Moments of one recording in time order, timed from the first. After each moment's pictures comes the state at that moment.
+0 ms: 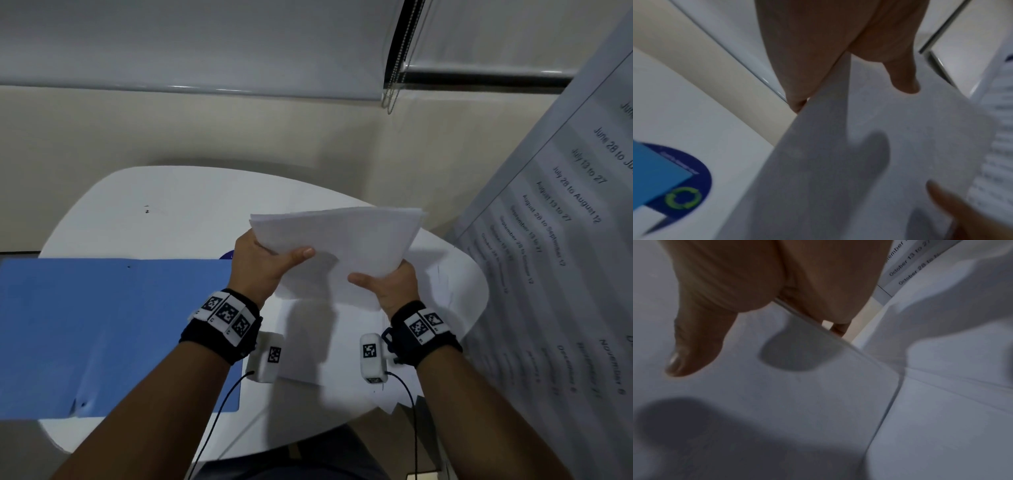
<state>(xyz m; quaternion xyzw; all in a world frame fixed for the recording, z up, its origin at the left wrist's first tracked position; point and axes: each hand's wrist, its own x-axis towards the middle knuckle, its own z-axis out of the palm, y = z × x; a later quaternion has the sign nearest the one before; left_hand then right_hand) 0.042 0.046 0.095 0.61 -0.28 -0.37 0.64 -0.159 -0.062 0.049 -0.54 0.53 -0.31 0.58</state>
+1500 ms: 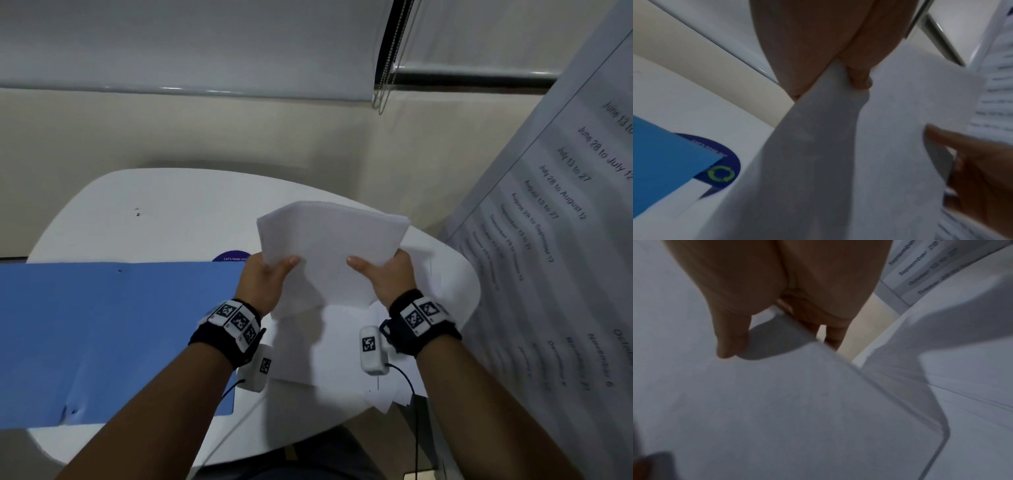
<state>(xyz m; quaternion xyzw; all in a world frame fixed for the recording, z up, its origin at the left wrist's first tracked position) 0.037 0.045 0.050 0.72 -0.29 -0.35 0.52 -0.156 -0.070 0.066 -0.56 0.50 -0.32 0.57</state>
